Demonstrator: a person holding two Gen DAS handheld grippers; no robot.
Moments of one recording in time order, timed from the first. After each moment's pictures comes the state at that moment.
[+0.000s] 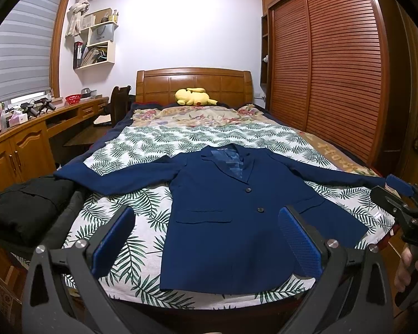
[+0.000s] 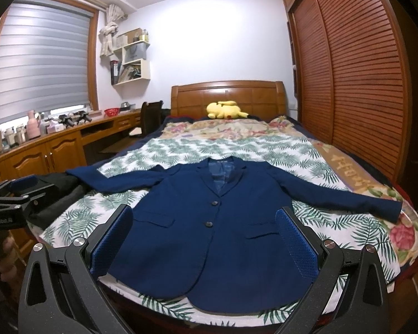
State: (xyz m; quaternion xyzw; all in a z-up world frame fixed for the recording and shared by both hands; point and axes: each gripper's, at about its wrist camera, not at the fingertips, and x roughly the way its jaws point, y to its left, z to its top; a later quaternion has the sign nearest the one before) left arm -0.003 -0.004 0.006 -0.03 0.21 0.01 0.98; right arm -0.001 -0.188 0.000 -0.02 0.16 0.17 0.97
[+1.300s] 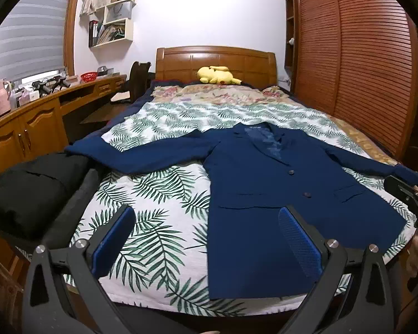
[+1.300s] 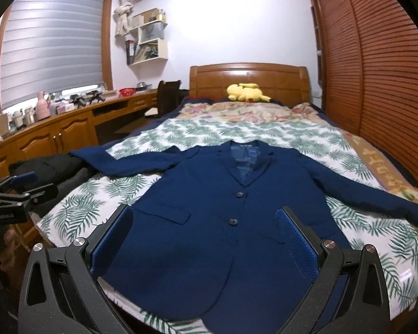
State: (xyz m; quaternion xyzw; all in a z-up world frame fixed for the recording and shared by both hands) left arm 0.043 0.064 -0.049 -0.04 0.26 0.06 0.96; right arm 0.069 -0.141 -0.032 -0.04 0.21 0.23 0.95
